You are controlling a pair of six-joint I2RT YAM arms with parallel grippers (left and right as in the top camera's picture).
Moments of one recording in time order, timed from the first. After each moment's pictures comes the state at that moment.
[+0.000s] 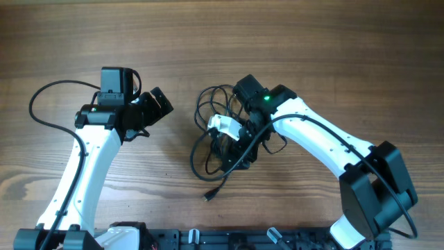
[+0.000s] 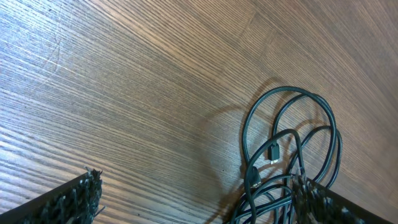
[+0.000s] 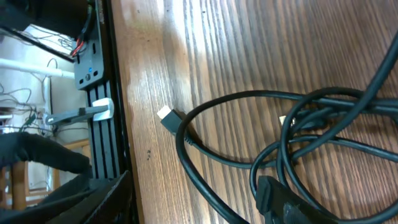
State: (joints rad) left arm -0.04 1.38 1.00 -0.76 0.16 -0.64; right arm 0.62 1.78 1.24 -1.00 -0.69 -0.63
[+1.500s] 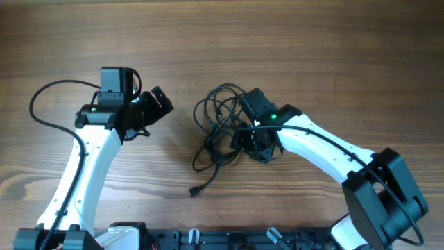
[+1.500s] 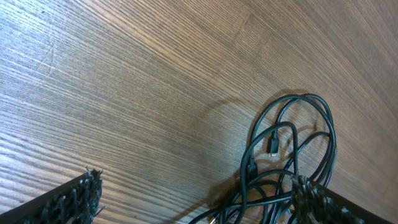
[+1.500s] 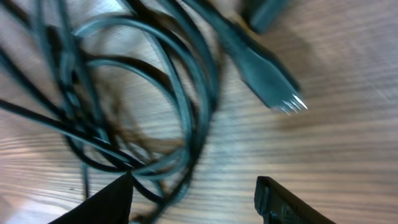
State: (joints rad) left arm -0.04 1.38 1.00 -0.75 0.17 -0.64; right arm 0.62 1.71 1.01 -0.64 -0.30 0.98
